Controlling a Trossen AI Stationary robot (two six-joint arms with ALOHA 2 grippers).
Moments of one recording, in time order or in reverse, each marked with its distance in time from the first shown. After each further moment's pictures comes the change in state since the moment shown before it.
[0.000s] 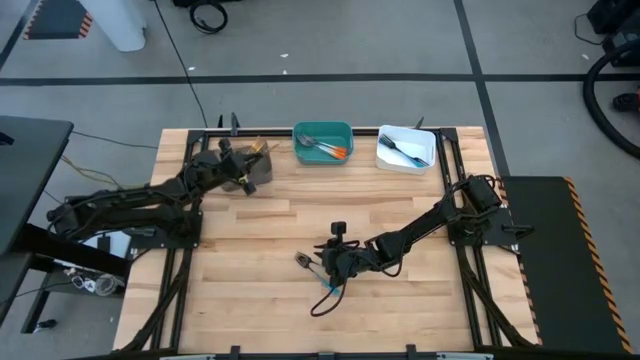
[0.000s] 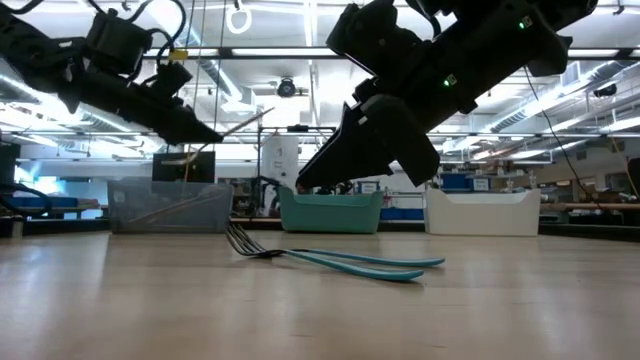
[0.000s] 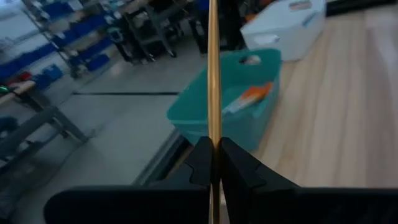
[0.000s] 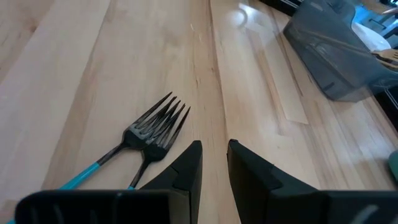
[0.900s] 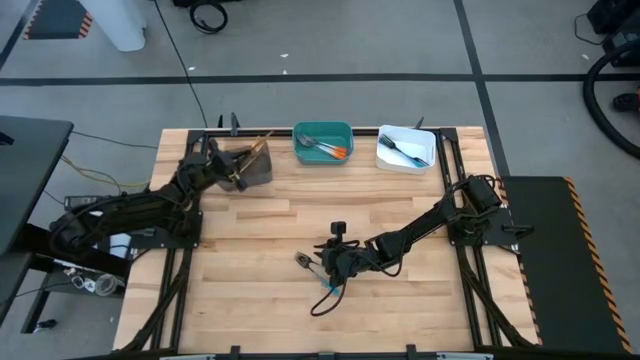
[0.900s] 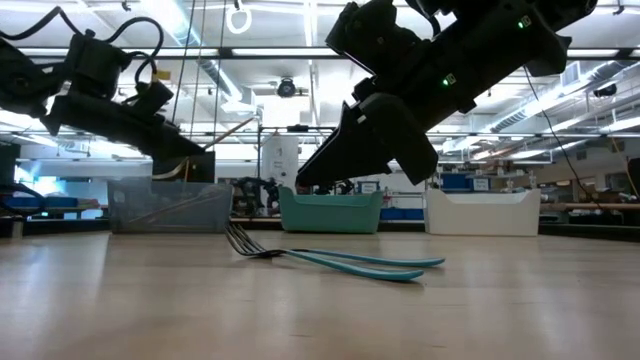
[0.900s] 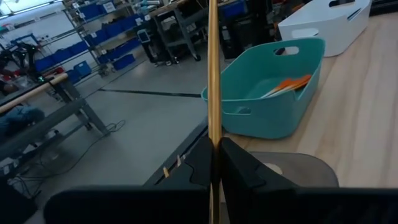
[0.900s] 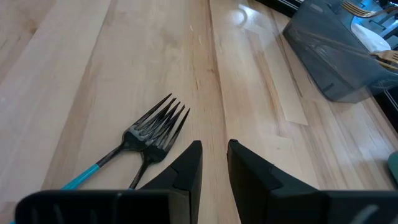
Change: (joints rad) left arm 0.200 0.002 -0.149 0.214 0.100 -0.001; right arm -0.001 0.000 0.000 0.005 0.000 -0.003
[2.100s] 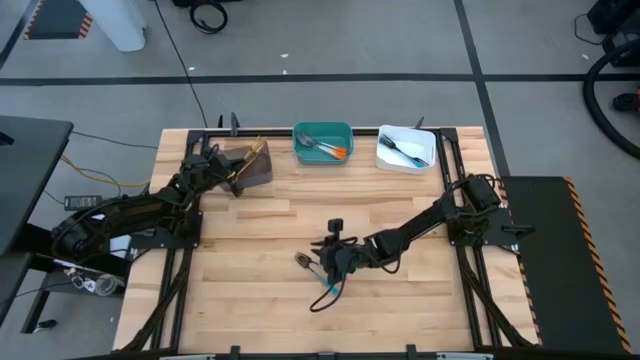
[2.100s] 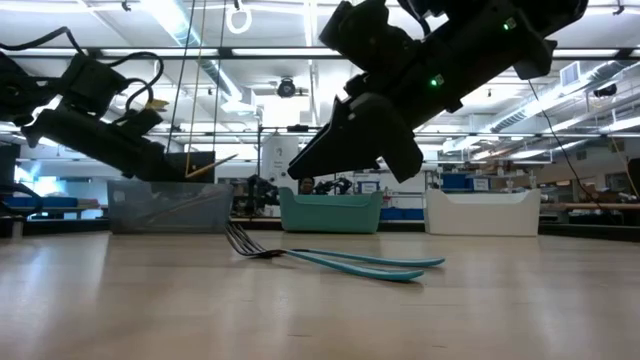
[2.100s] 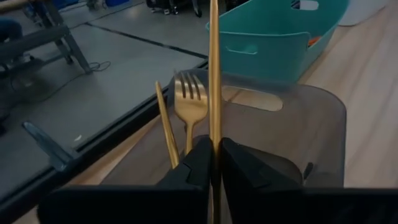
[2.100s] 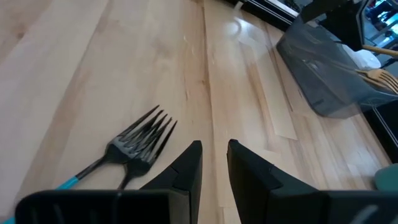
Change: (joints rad) left arm 0.084 0.002 -0.065 -0.130 0.032 -0.191; right arm -0.023 0.000 0.001 0.050 -0.014 -0.087
